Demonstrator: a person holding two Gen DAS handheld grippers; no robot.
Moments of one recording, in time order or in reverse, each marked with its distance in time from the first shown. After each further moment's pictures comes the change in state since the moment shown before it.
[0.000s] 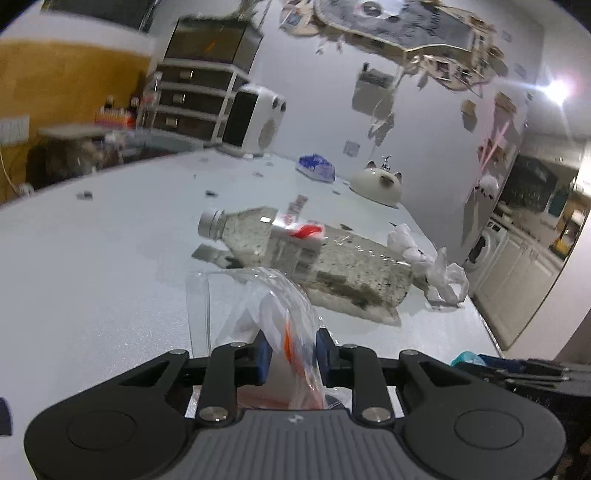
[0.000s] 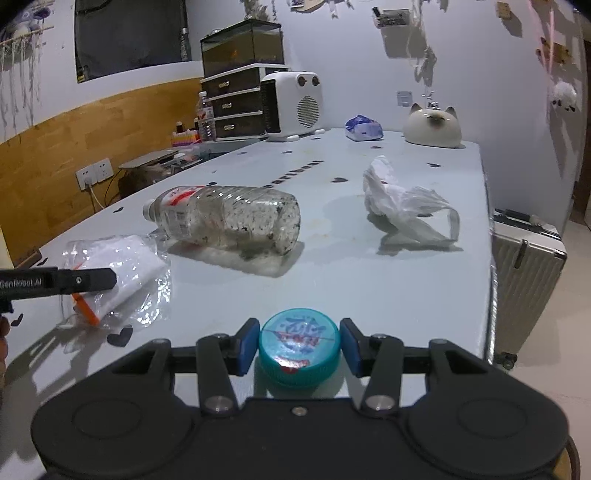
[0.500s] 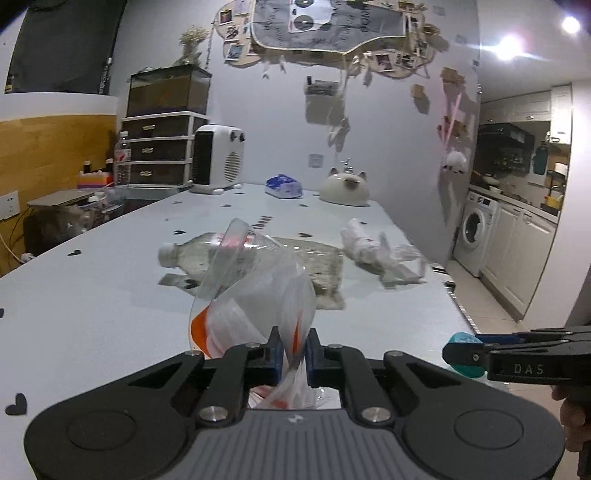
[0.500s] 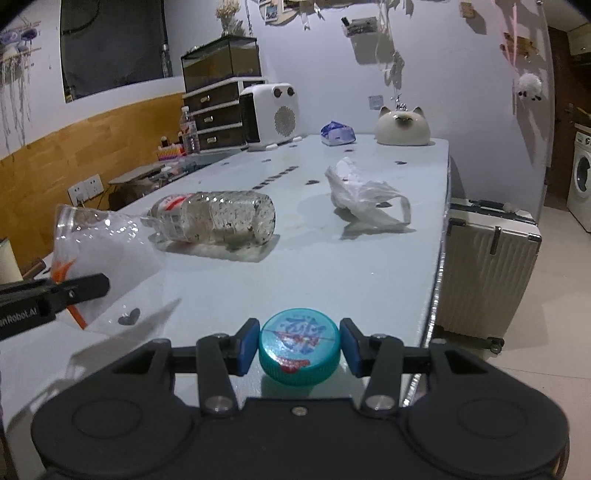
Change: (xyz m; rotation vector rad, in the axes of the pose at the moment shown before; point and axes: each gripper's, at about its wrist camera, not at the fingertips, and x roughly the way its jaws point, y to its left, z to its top) left arm -0.044 -0.077 -0.026 0.182 -0.063 0.020; right arm -0.054 -0.015 -0.022 0.058 -0.032 -0.031
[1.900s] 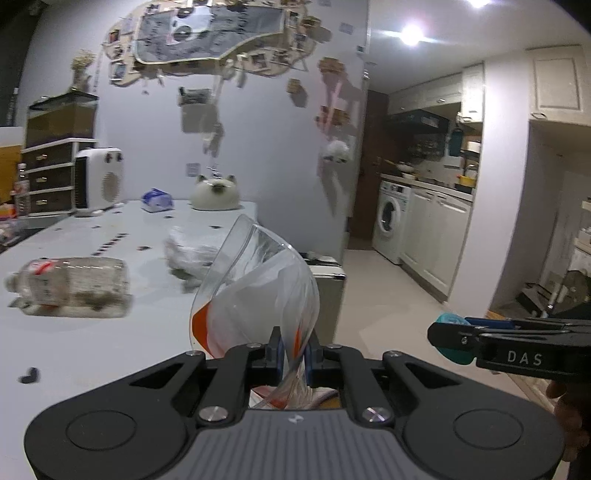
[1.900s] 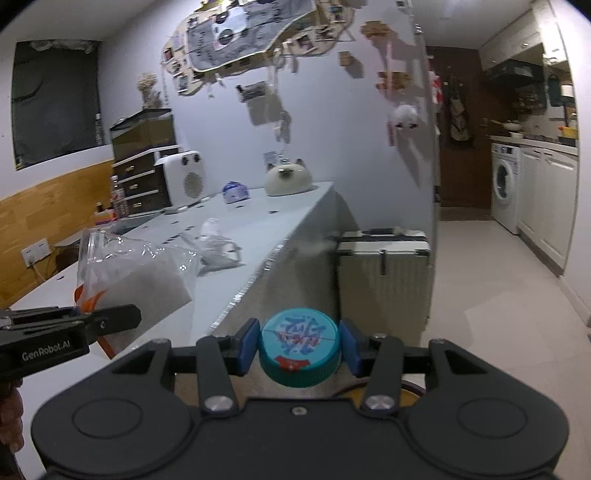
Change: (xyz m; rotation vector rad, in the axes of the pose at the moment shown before) left arm -0.013 -0.202 -0.016 0.121 -0.009 -0.240; right arm -0.148 -0.137 -0.042 0.120 -0.171 -0.205
